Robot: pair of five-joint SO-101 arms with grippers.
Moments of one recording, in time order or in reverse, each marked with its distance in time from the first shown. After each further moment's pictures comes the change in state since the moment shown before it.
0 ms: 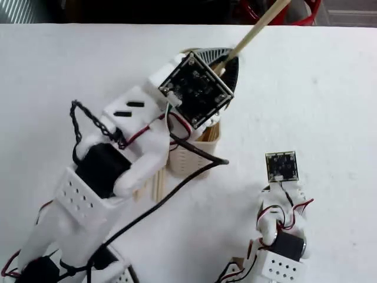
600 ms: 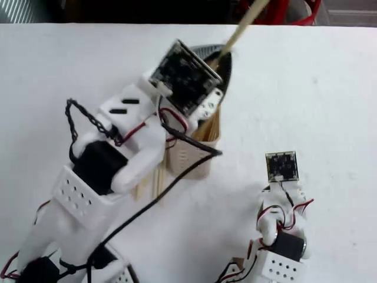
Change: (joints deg) left arm -3.3 0.0 0.2 0.0 5.3; right arm 0.0 0.0 0.0 0.0 0.0
